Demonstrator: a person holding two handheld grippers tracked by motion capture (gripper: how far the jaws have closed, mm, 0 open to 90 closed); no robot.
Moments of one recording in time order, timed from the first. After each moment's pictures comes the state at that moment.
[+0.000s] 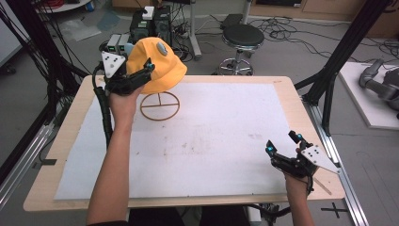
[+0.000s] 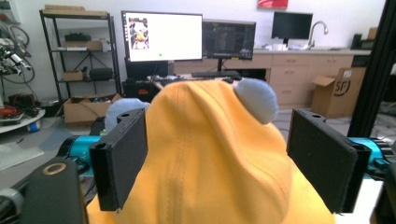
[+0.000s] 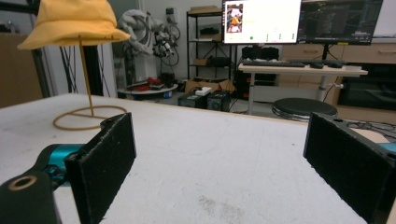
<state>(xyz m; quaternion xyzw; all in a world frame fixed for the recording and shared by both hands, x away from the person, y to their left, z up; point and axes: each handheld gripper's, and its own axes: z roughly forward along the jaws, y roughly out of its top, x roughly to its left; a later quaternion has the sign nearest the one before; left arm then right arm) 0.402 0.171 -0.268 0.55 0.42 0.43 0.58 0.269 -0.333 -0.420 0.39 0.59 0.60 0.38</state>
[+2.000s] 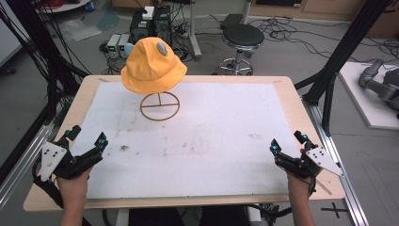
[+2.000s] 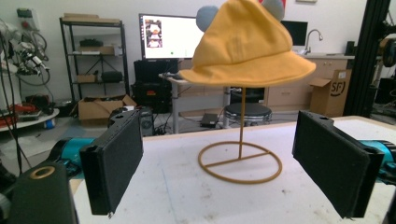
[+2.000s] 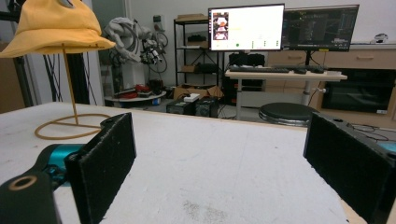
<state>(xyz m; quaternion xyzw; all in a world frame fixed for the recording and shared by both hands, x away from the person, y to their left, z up) 0.239 0.284 -0.395 0.53 0.41 0.45 0.59 0.266 -0.340 -0.420 0.40 0.57 0.60 0.40</state>
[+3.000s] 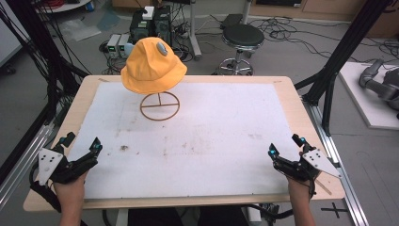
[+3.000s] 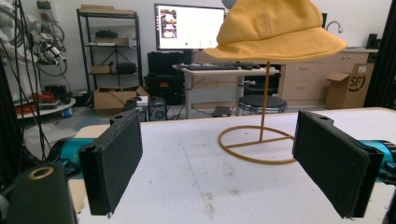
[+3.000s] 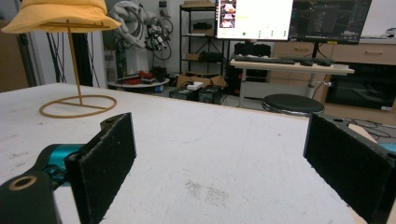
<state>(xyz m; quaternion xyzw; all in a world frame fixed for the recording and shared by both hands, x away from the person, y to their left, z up) 0.236 0.301 -0.417 0.53 0.43 0.46 0.57 0.263 -0.341 -0.429 0.39 0.60 0.58 0.39</state>
